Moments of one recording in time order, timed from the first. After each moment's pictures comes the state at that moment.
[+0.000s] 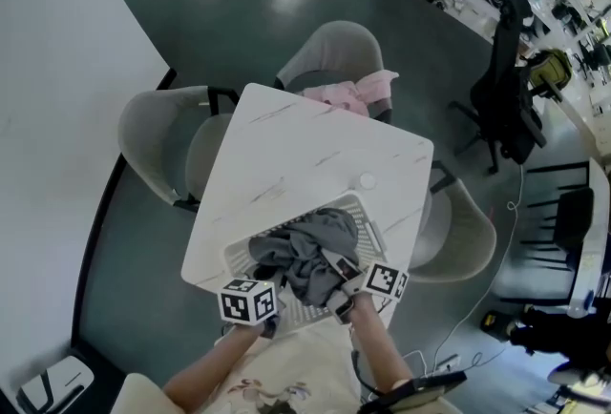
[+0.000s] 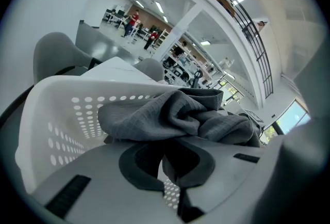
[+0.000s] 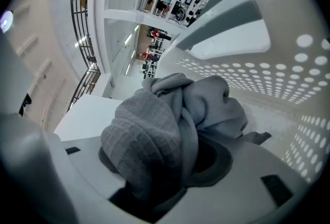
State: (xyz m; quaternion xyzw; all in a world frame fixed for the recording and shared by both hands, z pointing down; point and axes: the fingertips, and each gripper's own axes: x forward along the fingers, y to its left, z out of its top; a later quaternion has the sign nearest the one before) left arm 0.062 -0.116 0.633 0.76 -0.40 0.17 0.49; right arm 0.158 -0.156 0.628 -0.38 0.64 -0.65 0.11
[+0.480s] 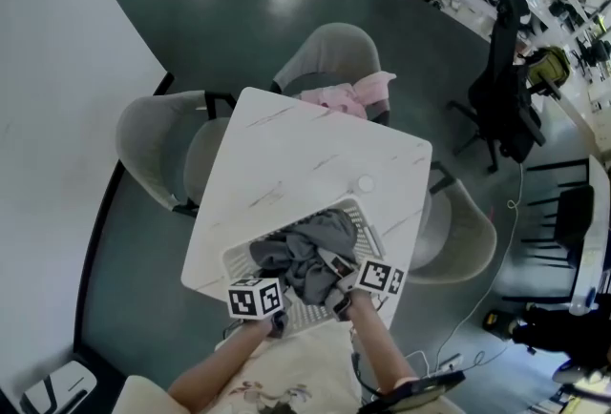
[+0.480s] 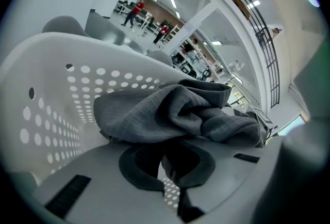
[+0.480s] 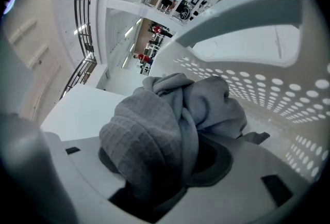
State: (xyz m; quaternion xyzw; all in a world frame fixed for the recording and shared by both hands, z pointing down) left arm 0.070 -0.115 0.665 0.71 -0.41 0.17 0.55; right arm 0.159 -0.163 0.649 -0.41 0.64 -0.65 0.05
